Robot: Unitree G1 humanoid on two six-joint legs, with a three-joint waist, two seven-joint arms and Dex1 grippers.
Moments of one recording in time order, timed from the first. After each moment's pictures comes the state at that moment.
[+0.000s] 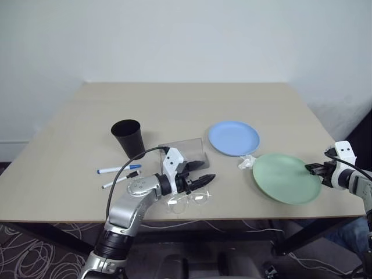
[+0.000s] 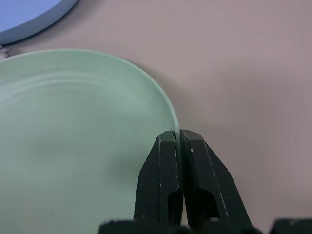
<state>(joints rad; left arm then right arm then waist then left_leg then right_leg) -0.23 0.32 -0.16 -0.15 -0.35 0.46 -0.79 -0.39 -0.77 -0.20 0.48 0.25 0.63 0.75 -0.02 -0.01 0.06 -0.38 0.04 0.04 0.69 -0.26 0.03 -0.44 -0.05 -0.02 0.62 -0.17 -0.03</state>
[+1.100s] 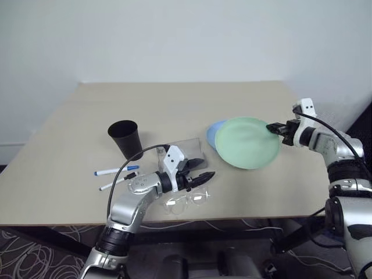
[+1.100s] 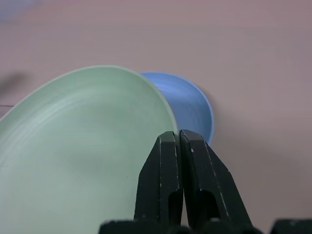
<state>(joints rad) -0.26 0.32 -0.17 -0.10 -0.35 0.44 -0.77 -0.90 -0.54 -0.09 0.83 0.23 0.53 0.80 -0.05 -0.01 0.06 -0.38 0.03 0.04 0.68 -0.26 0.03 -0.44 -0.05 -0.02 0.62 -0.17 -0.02</state>
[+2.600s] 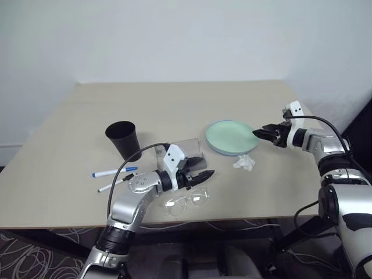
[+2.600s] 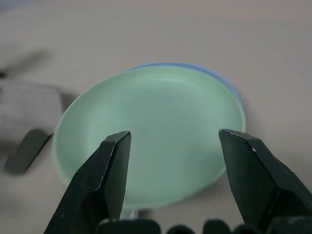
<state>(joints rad) -0.27 0.32 -0.17 -0.09 -0.33 0.42 -0.76 -0.96 -0.54 -0.06 1.05 0.11 0.27 1.08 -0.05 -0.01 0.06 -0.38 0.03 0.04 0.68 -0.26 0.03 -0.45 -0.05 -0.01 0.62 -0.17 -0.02</state>
